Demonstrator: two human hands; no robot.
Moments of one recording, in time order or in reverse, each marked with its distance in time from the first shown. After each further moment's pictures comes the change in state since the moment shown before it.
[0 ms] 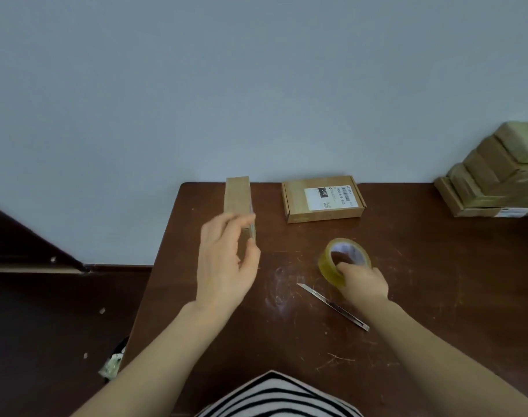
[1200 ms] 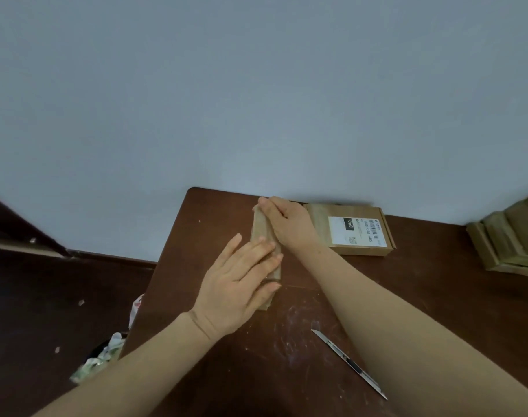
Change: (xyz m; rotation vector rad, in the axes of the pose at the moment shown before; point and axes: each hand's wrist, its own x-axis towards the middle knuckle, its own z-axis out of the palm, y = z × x) left_hand 0.049 -0.080 0.023 0.223 0.017 0.566; right_hand 0.098 -0.185 -0.096 0.907 0.102 -0.459
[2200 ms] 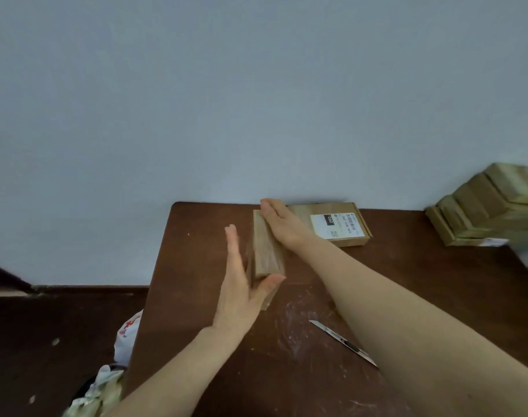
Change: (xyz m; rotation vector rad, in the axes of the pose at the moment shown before) left_hand -0.012 0.009 0.014 -0.846 -0.083 -0.666; right_hand -0.012 -0.013 -0.003 -0.014 -0.073 0.299
